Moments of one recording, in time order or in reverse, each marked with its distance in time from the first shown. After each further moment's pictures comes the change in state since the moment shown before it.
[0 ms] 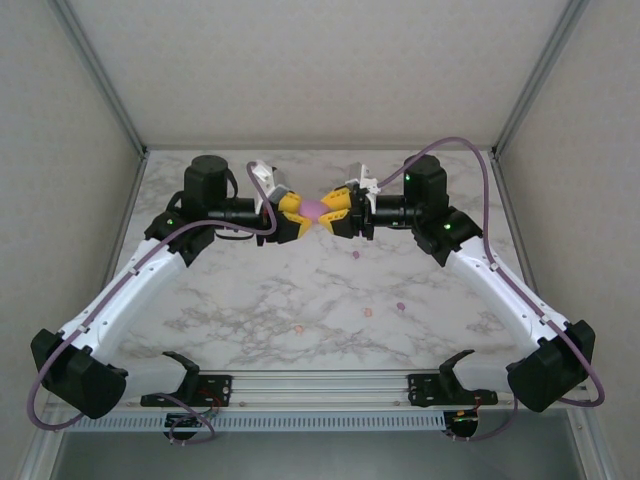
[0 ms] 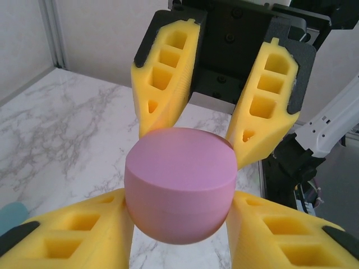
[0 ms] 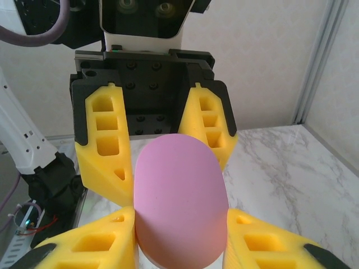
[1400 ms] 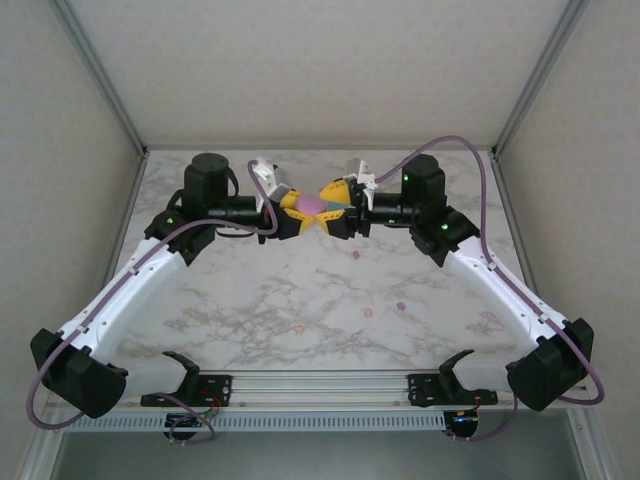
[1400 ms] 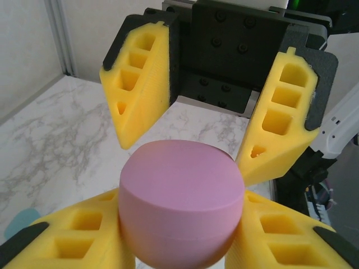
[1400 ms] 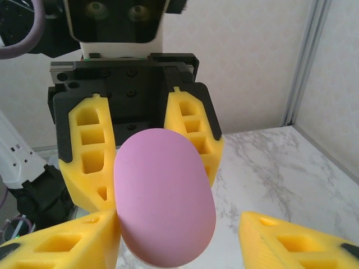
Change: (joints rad) left arm -0.014 0.000 0.021 -0.005 -0.035 0.042; right arm 0.011 0.007 0.000 0.047 0.061 0.066
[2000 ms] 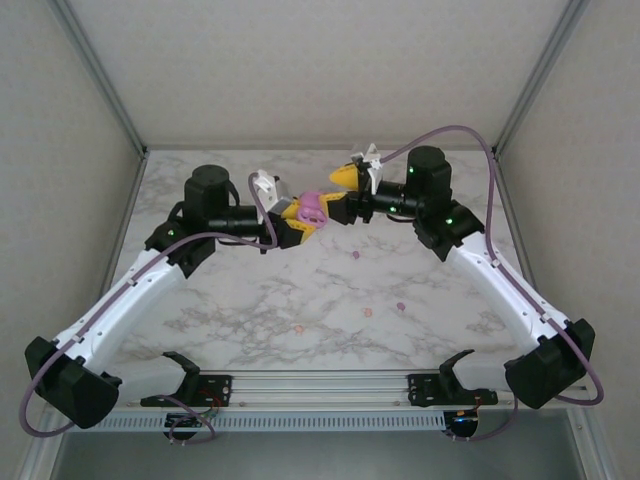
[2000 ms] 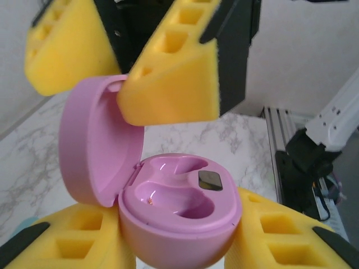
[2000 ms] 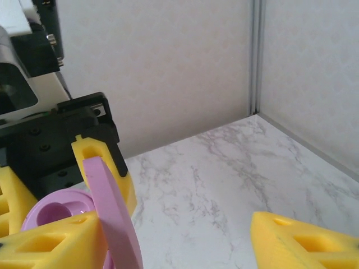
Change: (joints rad) left arm -0.037 -0.058 -0.092 0.089 -0.035 0.005; right arm -0.023 0.015 0.067 -0.026 0.139 0.161
